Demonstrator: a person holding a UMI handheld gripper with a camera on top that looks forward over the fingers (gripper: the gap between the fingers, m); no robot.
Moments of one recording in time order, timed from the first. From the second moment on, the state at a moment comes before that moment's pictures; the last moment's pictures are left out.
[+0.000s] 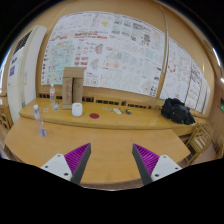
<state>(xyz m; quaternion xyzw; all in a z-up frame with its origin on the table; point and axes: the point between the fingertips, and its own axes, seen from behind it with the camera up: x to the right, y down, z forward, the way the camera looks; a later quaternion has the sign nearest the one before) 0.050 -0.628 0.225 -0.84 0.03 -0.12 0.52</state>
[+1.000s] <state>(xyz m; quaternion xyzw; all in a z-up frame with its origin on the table) -0.375 -0.366 0.042 -0.83 -0.04 0.01 0.56</state>
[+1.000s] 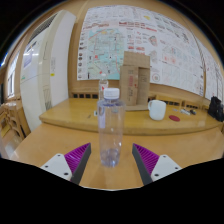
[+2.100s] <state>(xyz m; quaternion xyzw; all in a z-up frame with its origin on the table) -0.403 -0.201 0.298 -0.65 0.11 0.42 0.62</state>
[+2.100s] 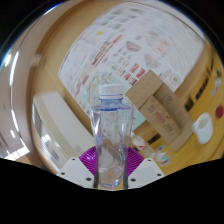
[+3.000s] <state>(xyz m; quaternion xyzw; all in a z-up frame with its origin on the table) -0.240 -0.070 0.311 -0.41 0.36 0.77 0.35</state>
